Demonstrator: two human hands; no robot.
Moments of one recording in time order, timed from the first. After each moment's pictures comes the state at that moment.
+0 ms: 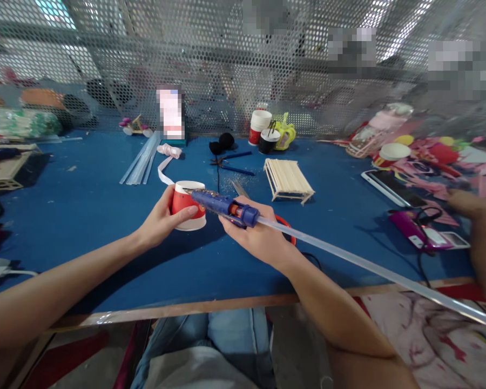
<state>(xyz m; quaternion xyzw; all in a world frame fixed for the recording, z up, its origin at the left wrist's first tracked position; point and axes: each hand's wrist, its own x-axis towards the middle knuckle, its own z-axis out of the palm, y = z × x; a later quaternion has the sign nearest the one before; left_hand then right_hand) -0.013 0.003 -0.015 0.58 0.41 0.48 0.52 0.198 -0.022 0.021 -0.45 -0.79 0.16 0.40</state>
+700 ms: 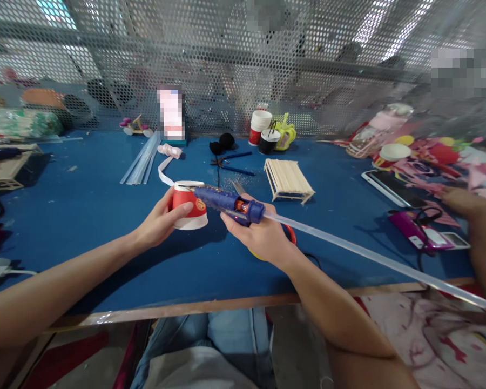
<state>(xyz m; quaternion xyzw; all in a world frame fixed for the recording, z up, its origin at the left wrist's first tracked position) -0.012 0.004 -0.020 0.52 0.37 0.50 0.59 0.200 -0.019 0.015 -0.46 -0.77 0.17 0.42</state>
